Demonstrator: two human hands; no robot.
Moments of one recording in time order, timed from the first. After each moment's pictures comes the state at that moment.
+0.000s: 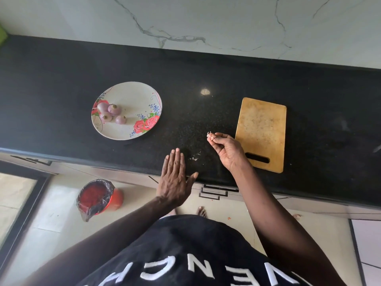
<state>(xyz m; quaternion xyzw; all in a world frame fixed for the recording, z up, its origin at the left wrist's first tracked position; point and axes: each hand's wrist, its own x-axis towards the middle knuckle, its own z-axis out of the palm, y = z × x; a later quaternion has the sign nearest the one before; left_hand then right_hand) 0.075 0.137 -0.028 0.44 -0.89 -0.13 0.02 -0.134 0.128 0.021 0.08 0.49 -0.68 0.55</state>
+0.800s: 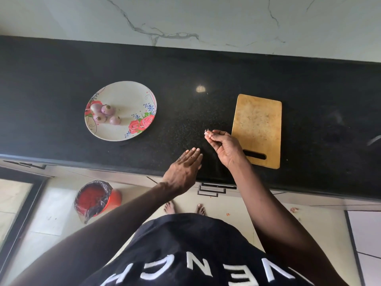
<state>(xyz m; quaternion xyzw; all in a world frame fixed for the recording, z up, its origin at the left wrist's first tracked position) 0.046 0.113 -0.014 0.25 -0.95 -0.16 0.04 -0.138 0.129 0.019 0.07 0.49 -0.68 0.54</state>
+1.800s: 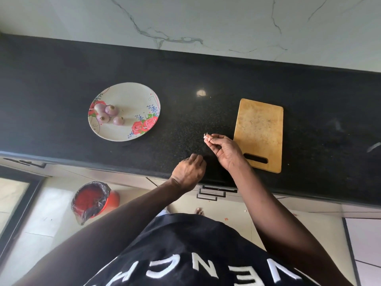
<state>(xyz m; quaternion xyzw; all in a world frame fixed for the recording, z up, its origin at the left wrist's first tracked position) 0.033 0.110 -0.003 0.19 -0.98 0.00 0.11 -0.130 0.124 0.022 0.07 0.49 -0.66 0.56</state>
